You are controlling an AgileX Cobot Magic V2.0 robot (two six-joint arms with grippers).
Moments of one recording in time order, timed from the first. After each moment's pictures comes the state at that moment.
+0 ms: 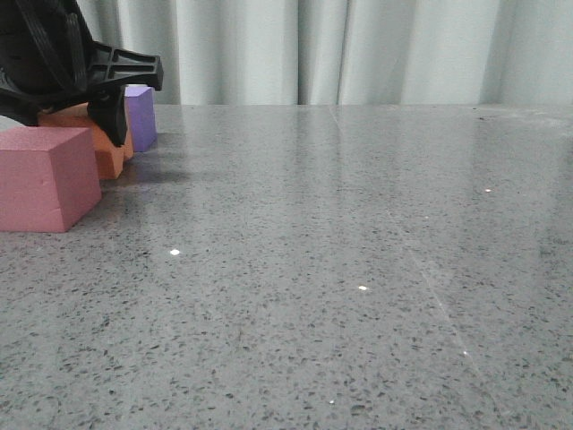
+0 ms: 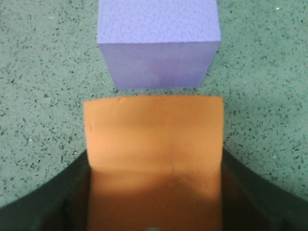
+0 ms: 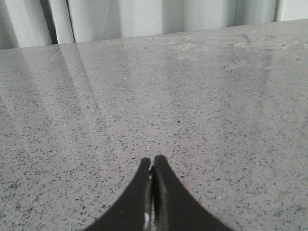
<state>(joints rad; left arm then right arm) -0.46 1.66 -1.18 0.61 0.59 -0.91 -0.01 -0.01 0.03 -0.12 0.17 0.25</state>
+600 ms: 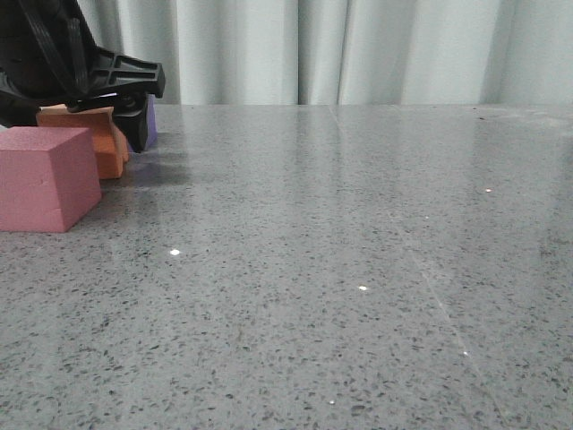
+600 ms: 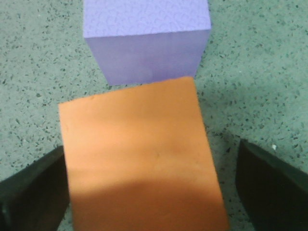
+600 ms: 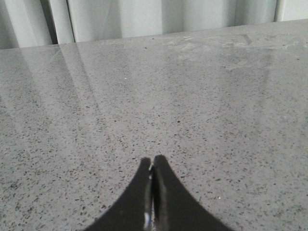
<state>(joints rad) -0.46 1.66 -1.18 0.57 0.59 -0.84 -0.01 -0.01 0.03 -0.12 0.17 0.25</state>
